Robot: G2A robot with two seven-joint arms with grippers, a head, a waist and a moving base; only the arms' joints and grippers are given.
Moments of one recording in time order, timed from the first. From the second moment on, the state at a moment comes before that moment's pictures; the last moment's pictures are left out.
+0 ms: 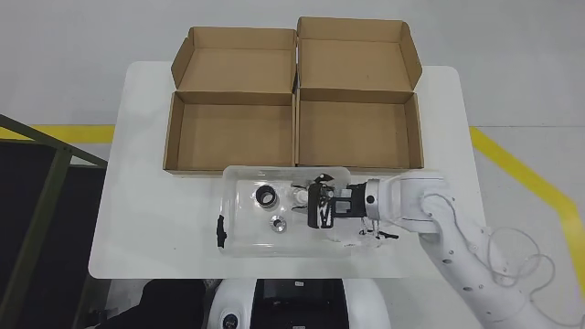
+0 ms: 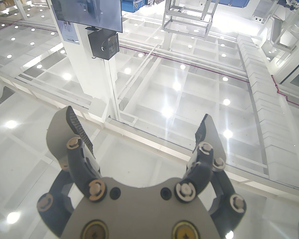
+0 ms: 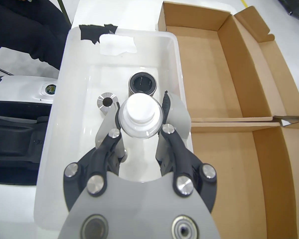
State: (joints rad) left arm -0.39 -0.34 -0.21 -1.15 3.07 0.45 0.08; right arm -1.10 -1.11 1.06 -1.87 -1.25 -0.97 0.41
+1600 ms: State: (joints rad) left arm -0.39 -0.34 -0.21 -1.15 3.07 0.45 0.08; right arm -1.09 -1.10 1.35 -1.91 -0.88 -0.92 -0.16
